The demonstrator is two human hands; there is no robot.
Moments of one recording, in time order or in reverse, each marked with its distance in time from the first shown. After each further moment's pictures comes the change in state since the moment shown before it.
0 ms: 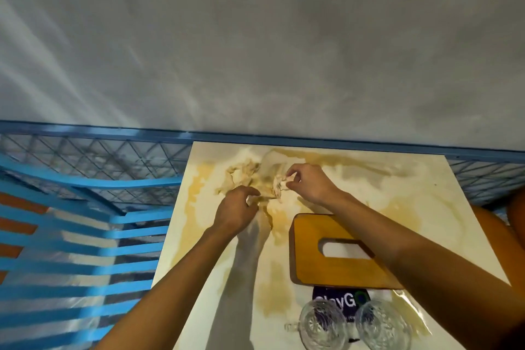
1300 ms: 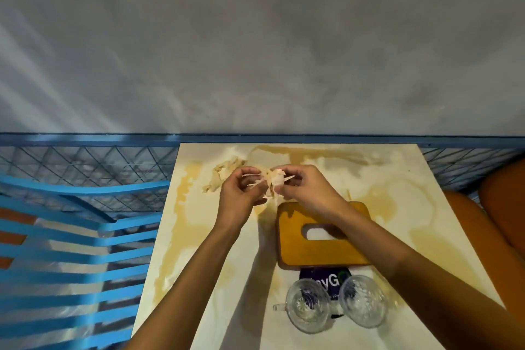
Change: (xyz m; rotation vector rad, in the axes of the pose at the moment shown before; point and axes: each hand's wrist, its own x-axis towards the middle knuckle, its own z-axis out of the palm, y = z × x) left_hand -0.052 0.079 -0.018 -0.905 0.126 -0.081; right_hand -0.097 -0.031 -0.037 0.550 -0.007 -0.088
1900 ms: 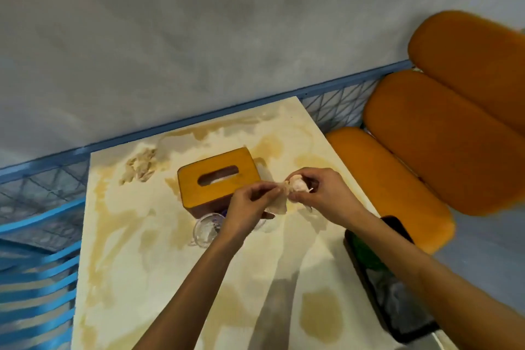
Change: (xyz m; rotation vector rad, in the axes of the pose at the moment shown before) left_hand -0.216 -0.009 0.170 0.172 -0.467 -0.047; right_hand -0.288 0.072 -0.128 -0.136 0.345 0.056
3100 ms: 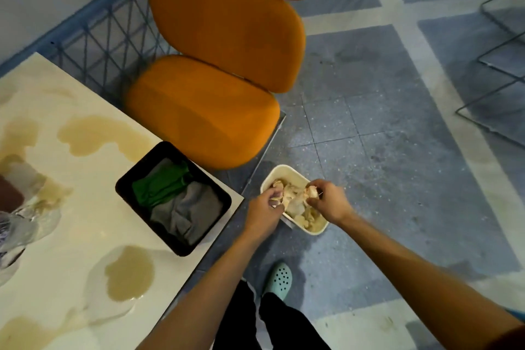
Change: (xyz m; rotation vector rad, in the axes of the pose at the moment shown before) left_hand -0.137 -0.217 0.447 0.582 -0.640 -0.157; right_hand -0.383 0.398 -0.147 -0.013 0.311 0.866
